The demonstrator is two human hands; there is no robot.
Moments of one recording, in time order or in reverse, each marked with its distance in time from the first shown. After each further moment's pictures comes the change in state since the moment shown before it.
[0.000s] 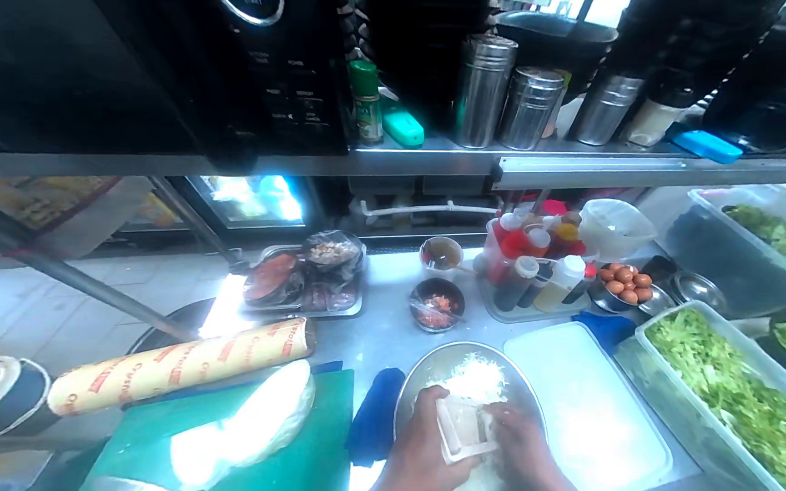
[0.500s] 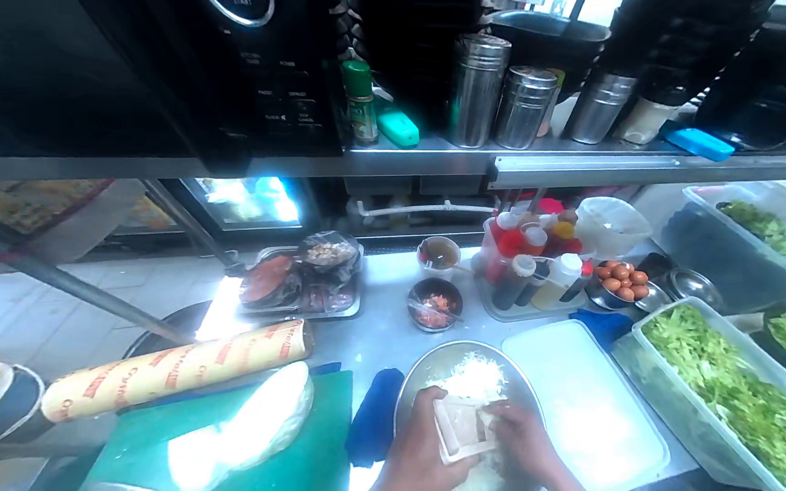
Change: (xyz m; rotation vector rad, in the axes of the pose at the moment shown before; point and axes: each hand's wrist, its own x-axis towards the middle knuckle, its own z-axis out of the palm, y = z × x) left_hand 0.000 -0.002 0.001 0.001 0.007 0.003; right_hand 0.009 -0.009 -0.013 0.092 -0.075 0.080
